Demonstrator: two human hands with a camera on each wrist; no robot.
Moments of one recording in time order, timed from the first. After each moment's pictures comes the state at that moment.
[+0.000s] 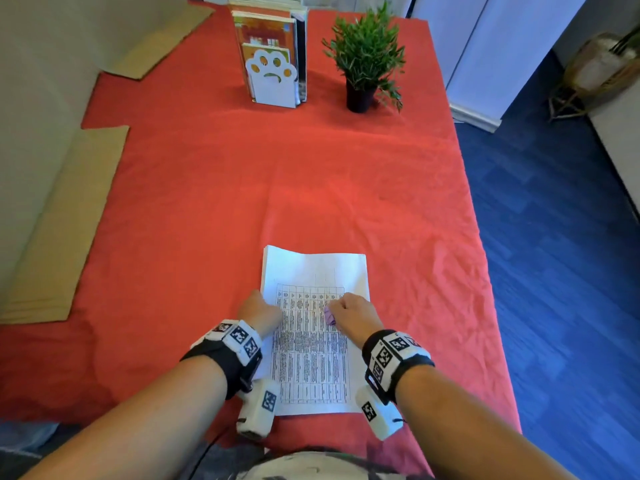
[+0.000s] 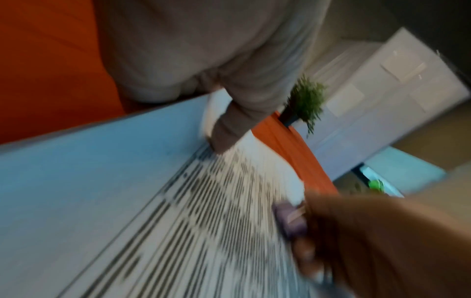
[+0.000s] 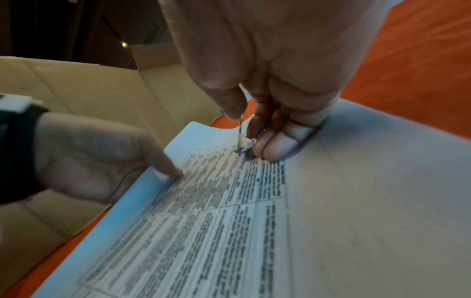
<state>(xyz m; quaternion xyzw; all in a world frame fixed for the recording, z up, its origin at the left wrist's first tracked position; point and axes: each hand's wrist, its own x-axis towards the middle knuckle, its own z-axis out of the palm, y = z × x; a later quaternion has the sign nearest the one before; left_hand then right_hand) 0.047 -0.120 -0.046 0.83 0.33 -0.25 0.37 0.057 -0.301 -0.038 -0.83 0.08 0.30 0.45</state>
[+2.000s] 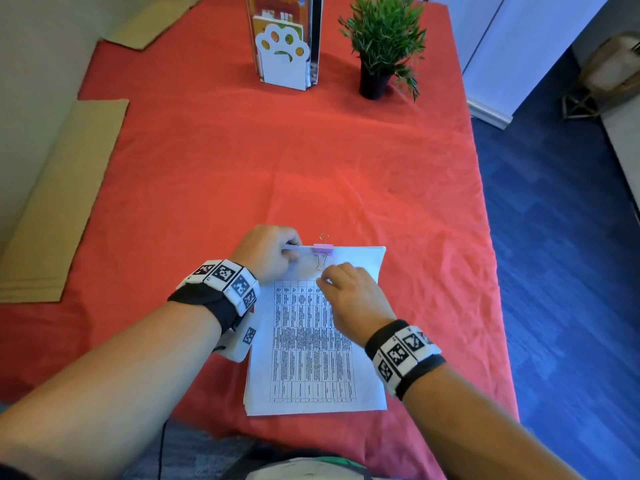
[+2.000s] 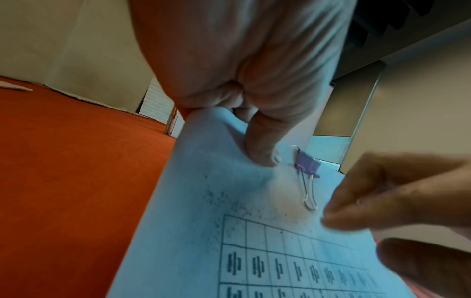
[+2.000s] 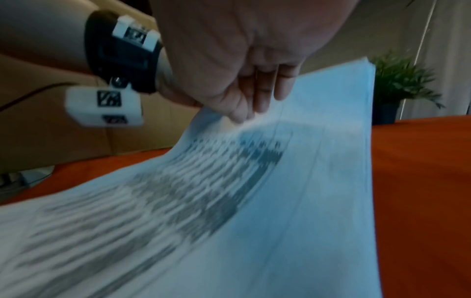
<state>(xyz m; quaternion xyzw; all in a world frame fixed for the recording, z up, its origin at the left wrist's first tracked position) 0.105 -0.102 0.007 0.95 -0.03 -0.10 0.28 0.069 -0.297 -0.033 -0.92 -0.37 -0.06 0.09</state>
